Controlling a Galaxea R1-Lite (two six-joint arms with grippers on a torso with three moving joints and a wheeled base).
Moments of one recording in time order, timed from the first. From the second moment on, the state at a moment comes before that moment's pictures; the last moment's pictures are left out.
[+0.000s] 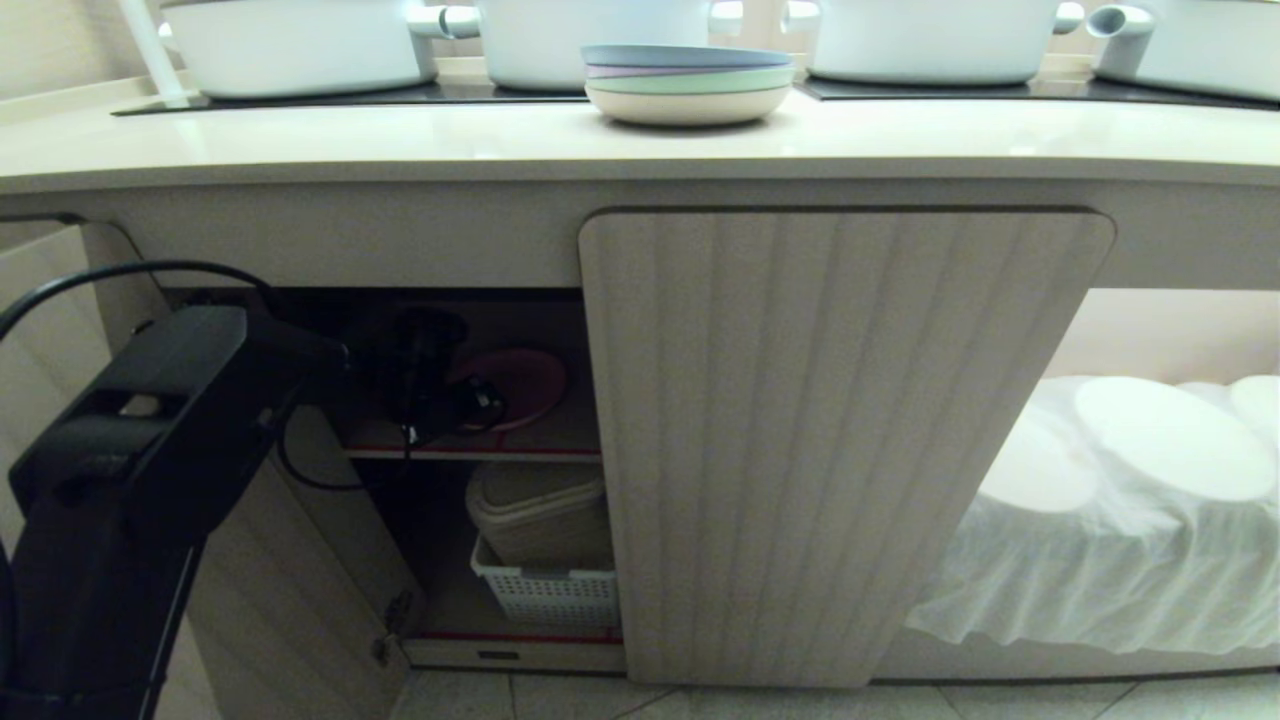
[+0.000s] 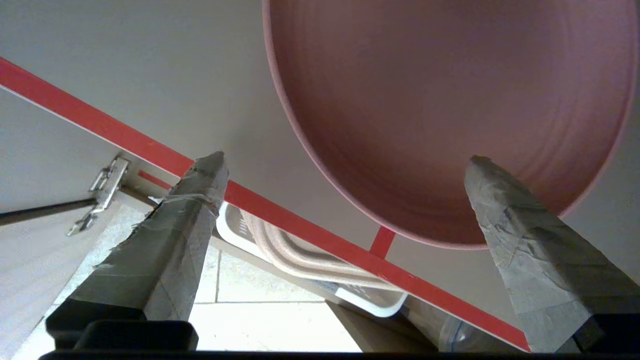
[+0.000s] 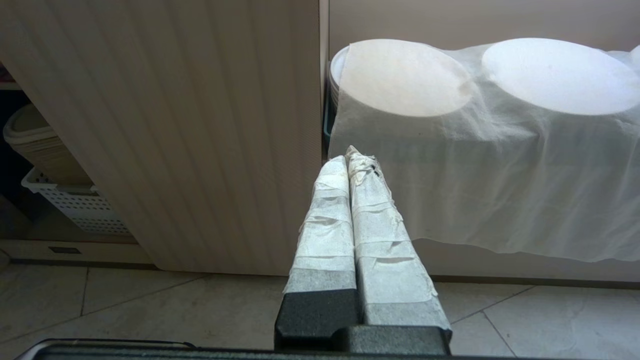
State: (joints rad) left arm -0.10 2.46 -1.70 0.00 0.15 -0.61; right arm 0.00 0.00 0.00 0.00 0.00 0.00
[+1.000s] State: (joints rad) left arm -0.10 2.51 -1.79 0.00 0.16 -0.61; right arm 0.00 0.00 0.00 0.00 0.00 0.00
